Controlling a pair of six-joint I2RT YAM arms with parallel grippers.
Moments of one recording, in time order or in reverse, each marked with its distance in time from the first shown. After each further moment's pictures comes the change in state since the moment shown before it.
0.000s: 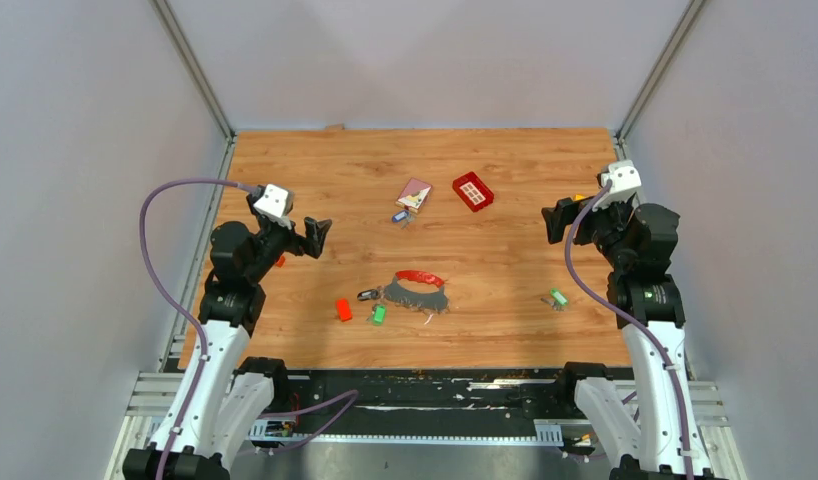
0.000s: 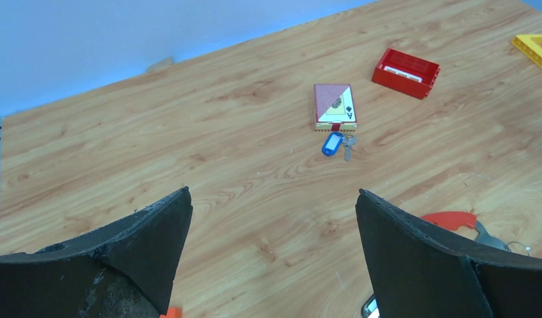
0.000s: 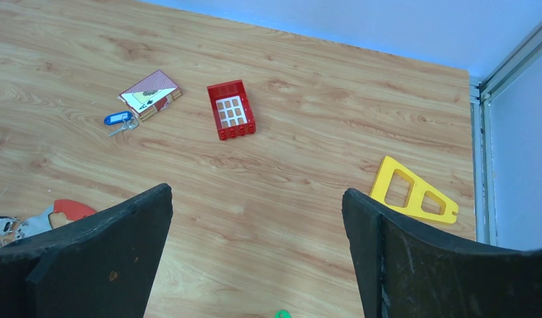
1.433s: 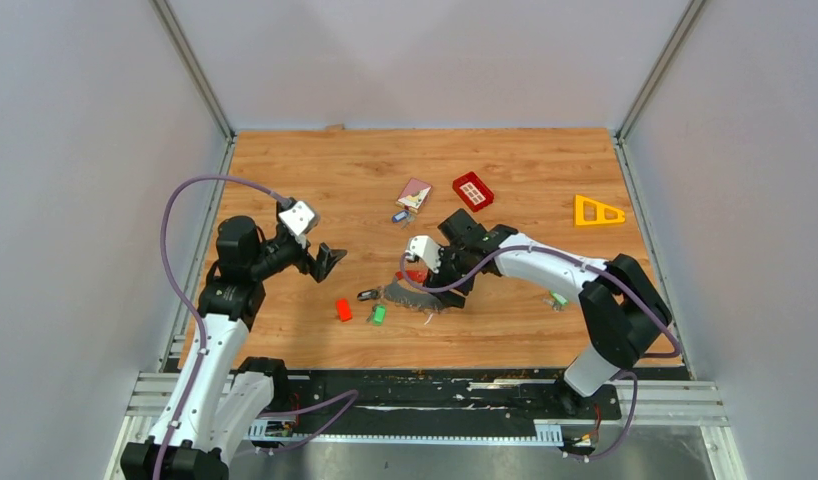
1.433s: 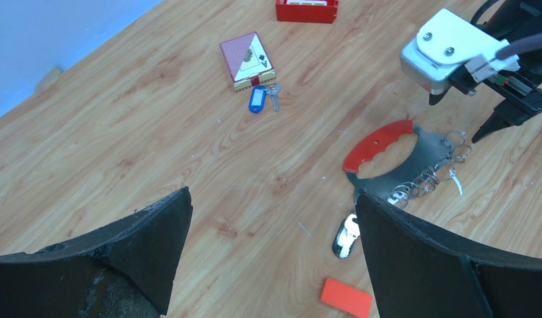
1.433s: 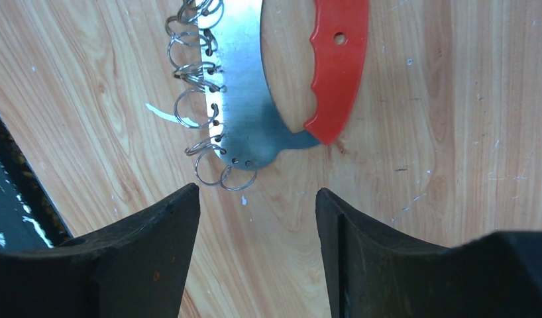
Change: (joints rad) left arm -0.005 0.039 0.050 -0.230 0.312 0.256; right arm 0.782 0.849 0.150 -0.257 0.037 -0.458
